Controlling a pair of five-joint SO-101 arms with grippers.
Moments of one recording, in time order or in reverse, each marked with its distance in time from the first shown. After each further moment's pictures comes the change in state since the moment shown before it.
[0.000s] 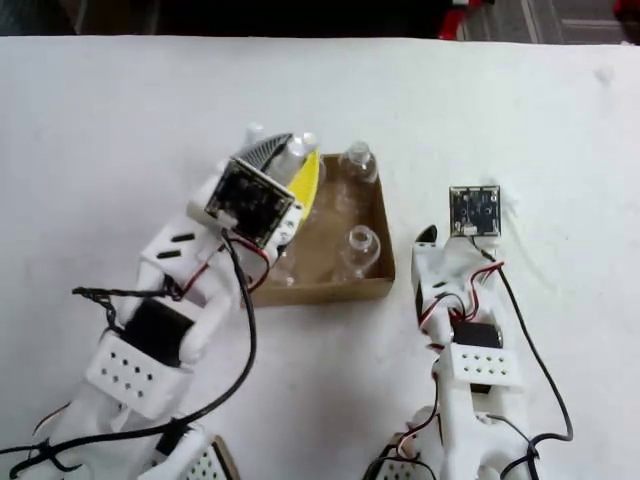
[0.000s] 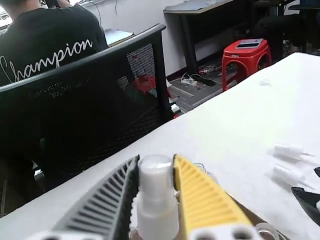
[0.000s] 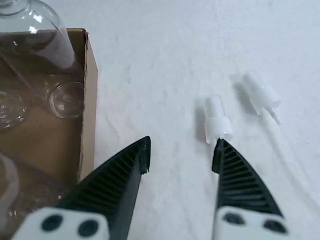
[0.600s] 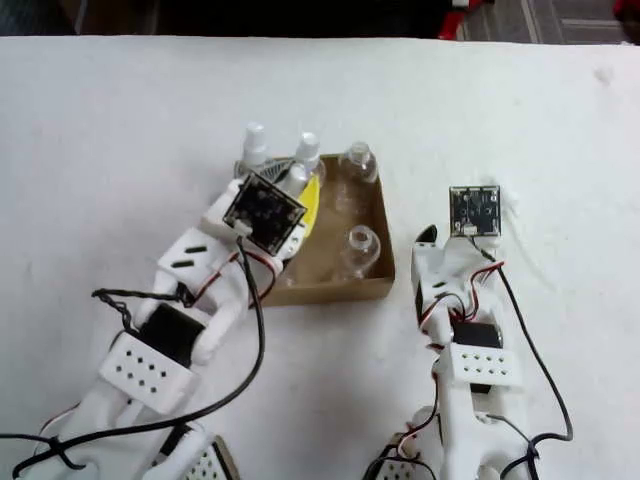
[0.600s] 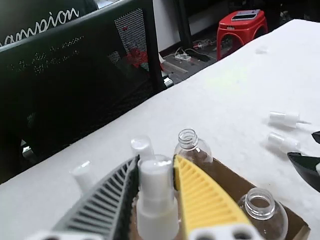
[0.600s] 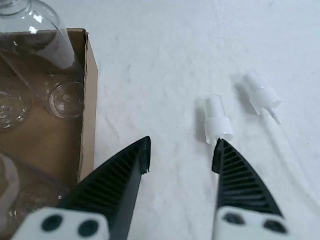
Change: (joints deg) left arm 0.0 0.0 8.7 -2.8 0.4; right arm 0.0 0.0 0.0 0.0 0.0
